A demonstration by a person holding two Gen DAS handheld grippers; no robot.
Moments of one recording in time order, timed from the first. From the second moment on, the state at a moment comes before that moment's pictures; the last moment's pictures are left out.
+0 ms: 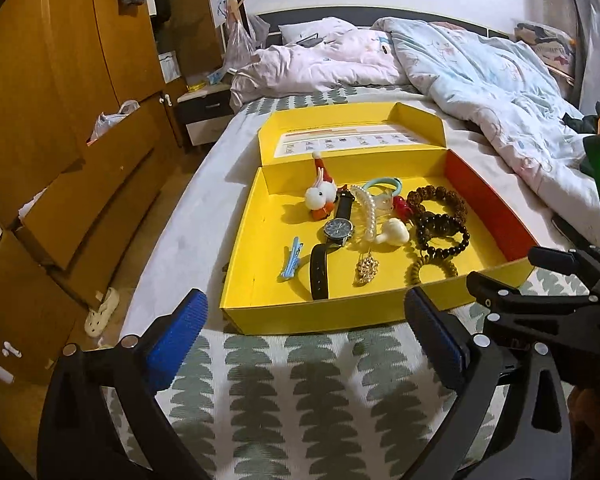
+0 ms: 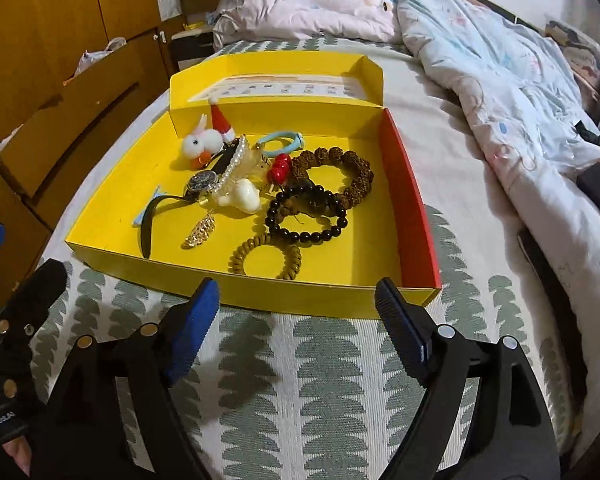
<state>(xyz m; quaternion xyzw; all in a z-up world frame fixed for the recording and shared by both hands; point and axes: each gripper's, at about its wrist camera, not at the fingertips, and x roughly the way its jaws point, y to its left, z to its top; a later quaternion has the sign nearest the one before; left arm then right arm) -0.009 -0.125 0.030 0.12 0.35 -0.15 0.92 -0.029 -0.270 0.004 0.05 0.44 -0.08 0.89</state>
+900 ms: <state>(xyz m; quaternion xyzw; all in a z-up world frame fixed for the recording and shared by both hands) -0.007 -0.116 0.024 0.13 0.35 -0.11 0.92 -0.041 -0.271 0.007 0.04 0.42 -0.08 0.90</state>
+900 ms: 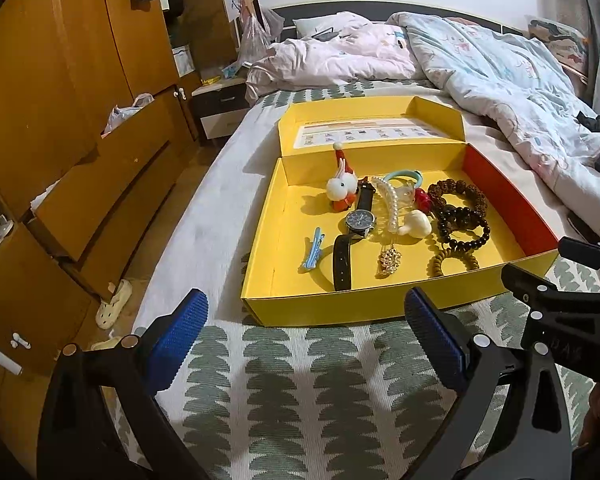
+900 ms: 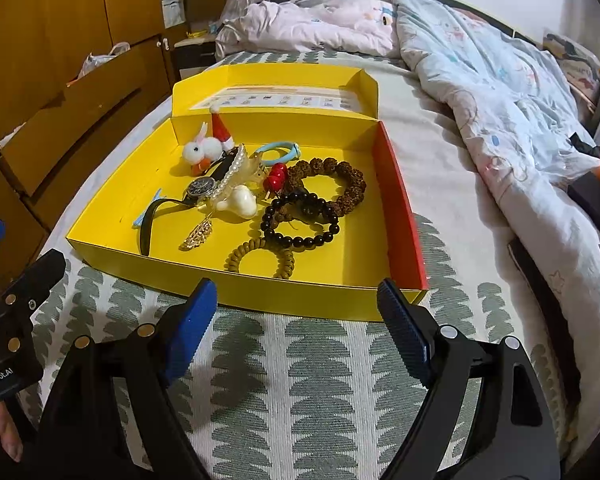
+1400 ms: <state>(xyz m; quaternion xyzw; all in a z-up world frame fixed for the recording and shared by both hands) -0.005 -0.113 0.025 0.12 0.36 -0.11 0.92 -0.039 -0.272 0.004 0.05 0.42 -0.08 0.90</state>
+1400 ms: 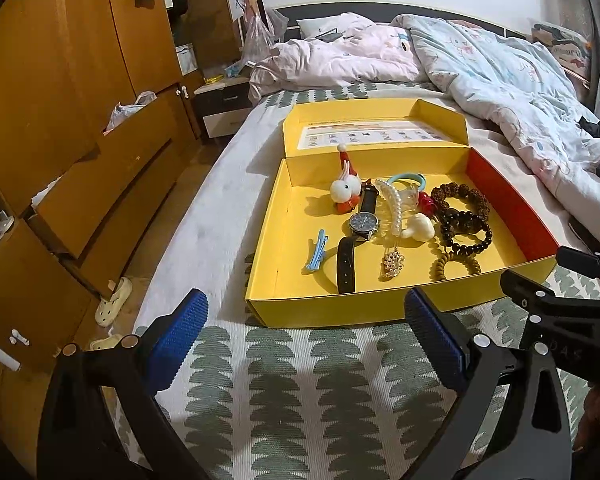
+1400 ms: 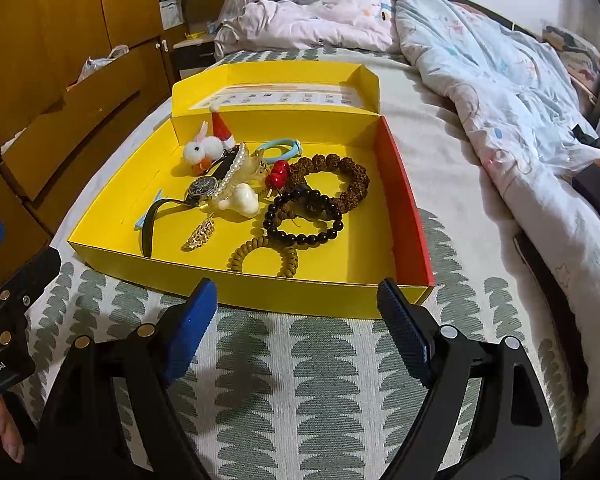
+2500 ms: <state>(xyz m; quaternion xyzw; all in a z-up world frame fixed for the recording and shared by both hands) -0.007 -0.116 0.023 0.12 0.36 -0.11 0.92 -0.038 -0.269 -0.002 0.05 0.43 -0.09 0.90</state>
